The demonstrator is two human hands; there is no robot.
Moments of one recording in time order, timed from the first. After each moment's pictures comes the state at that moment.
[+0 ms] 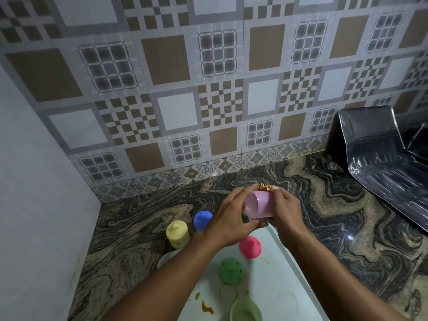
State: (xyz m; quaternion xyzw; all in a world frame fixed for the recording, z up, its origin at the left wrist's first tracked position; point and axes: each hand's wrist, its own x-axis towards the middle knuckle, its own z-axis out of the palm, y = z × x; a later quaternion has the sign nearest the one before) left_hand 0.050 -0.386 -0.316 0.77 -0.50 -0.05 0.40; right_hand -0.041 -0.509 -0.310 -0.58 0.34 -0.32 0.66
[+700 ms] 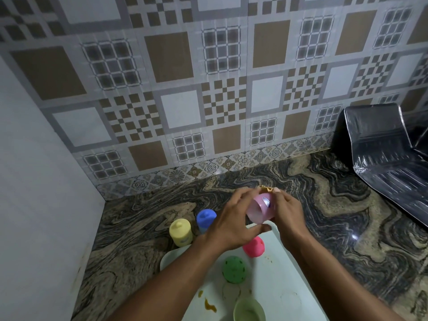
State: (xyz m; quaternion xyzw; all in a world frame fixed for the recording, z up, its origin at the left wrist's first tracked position) left_hand 0.048 -0.379 -0.322 0.77 -0.52 -0.03 0.38; right_hand -0.042 -0.505 -0.319 -0.59 0.34 -0.30 0.67
